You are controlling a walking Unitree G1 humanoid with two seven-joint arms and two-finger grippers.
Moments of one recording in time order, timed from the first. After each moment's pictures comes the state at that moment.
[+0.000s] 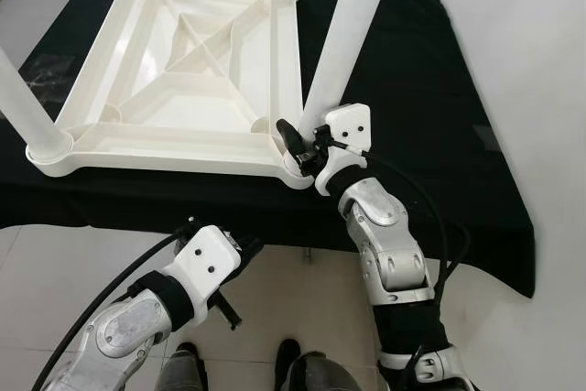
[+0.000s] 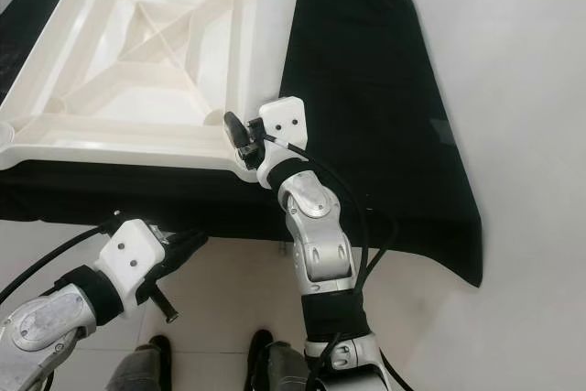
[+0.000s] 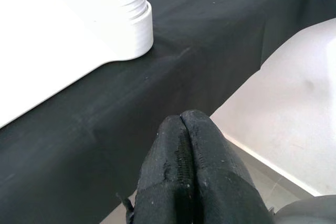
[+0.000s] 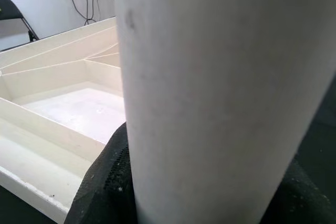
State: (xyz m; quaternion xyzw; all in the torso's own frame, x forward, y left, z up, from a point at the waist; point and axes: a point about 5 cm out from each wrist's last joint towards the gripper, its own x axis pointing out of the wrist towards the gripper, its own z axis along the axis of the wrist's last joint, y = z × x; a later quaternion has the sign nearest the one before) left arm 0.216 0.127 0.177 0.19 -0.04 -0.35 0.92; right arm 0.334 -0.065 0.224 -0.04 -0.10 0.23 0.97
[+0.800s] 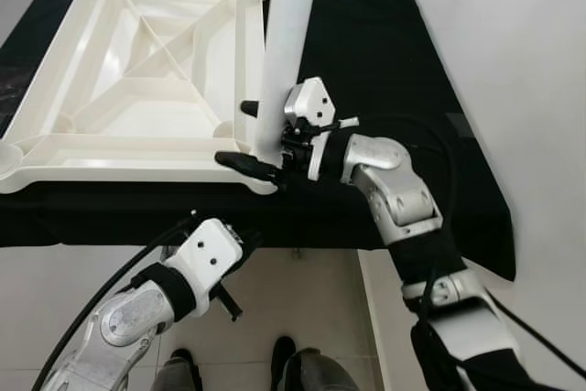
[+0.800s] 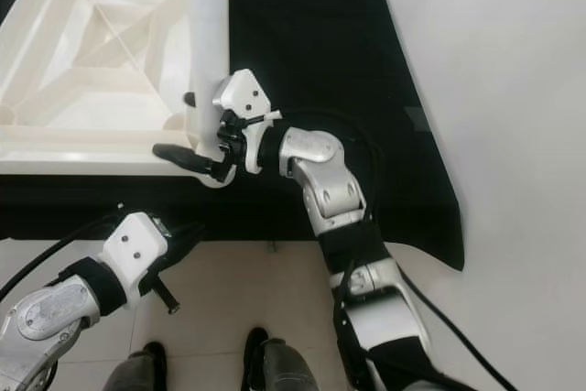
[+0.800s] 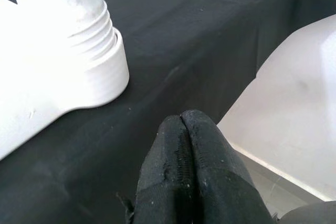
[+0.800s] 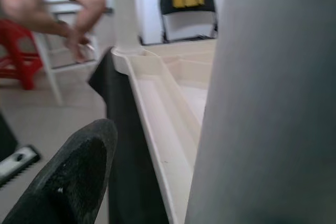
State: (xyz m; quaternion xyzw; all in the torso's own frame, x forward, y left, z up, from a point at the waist) left arm 0.223 0.126 0.181 0.19 -0.05 -0.34 0.92; right arm 0.345 -0.045 0.269 -0.13 -0.12 0.62 0.76
